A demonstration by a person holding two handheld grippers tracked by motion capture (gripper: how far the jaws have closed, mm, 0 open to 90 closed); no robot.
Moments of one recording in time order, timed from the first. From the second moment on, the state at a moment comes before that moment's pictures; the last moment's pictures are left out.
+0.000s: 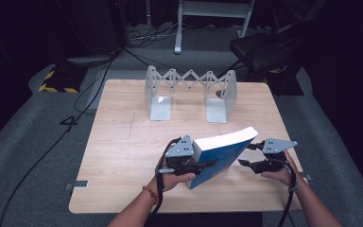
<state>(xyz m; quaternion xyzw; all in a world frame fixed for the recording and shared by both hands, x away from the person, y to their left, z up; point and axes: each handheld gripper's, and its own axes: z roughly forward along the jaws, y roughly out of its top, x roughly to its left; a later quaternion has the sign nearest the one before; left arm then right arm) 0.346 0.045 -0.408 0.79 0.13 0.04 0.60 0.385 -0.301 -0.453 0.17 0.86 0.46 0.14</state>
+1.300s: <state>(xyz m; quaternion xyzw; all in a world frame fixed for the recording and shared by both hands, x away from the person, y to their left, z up) 0.328 0.063 -0.433 0.85 0.15 0.16 0.49 0.362 -0.285 -0.415 0.06 0.84 0.53 0.10</state>
